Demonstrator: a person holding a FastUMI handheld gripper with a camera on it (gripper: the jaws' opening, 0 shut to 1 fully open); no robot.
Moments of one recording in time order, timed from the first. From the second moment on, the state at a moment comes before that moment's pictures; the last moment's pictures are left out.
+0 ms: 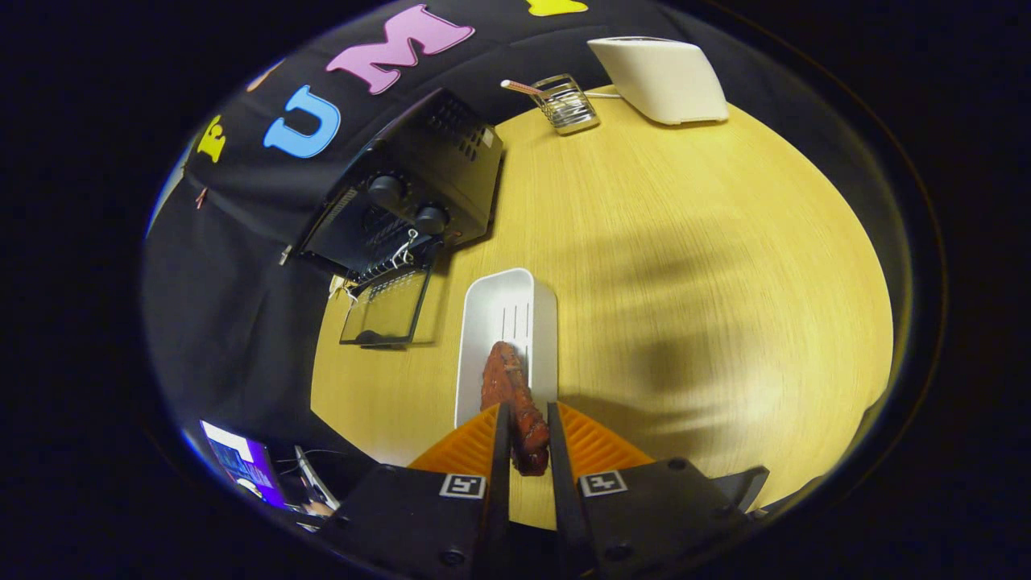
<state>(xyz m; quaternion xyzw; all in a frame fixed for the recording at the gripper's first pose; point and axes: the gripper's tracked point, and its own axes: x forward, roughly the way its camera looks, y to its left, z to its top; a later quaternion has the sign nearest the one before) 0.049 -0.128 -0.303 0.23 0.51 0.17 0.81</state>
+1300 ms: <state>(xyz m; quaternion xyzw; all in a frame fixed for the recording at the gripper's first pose) 0.001 0.005 -0.190 0.29 0.39 0.06 0.87</state>
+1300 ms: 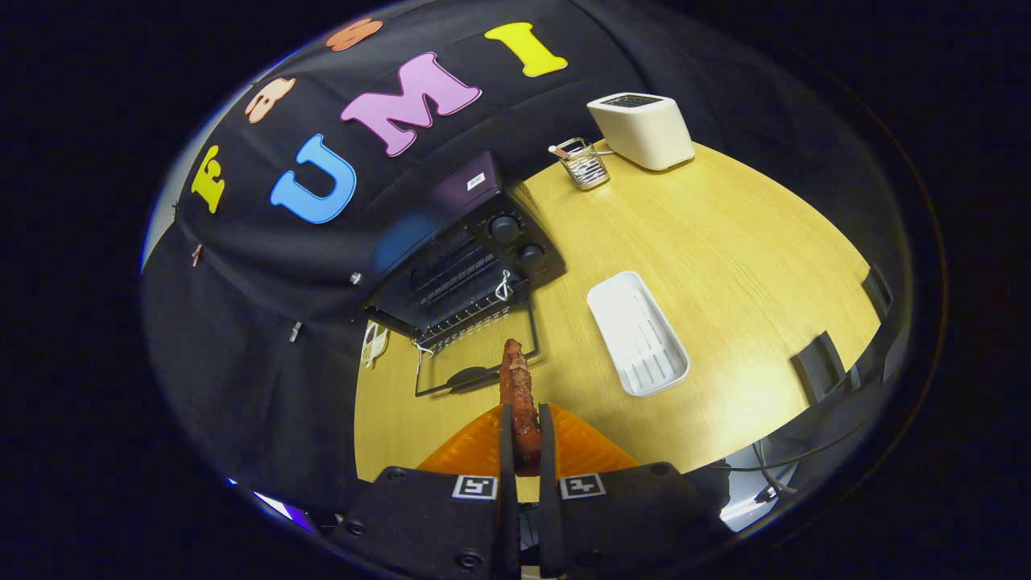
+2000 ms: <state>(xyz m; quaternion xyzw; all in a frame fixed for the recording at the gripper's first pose) 0.126 0.123 -0.171 0.31 0.31 0.10 0.89</state>
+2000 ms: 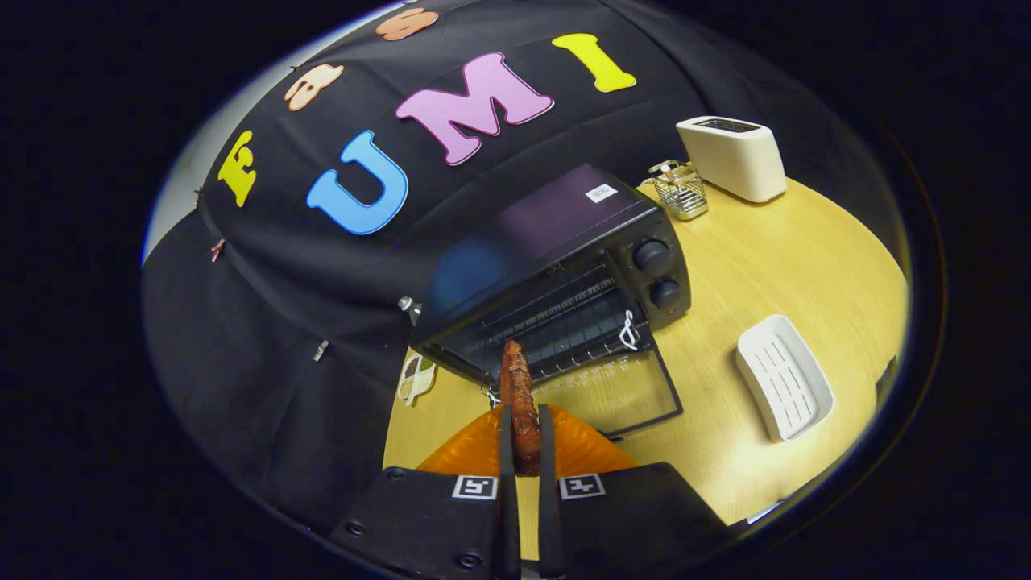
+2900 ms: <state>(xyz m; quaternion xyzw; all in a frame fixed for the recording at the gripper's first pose) 0.262 0.152 -0.237 0.36 0.16 0.04 0.92</state>
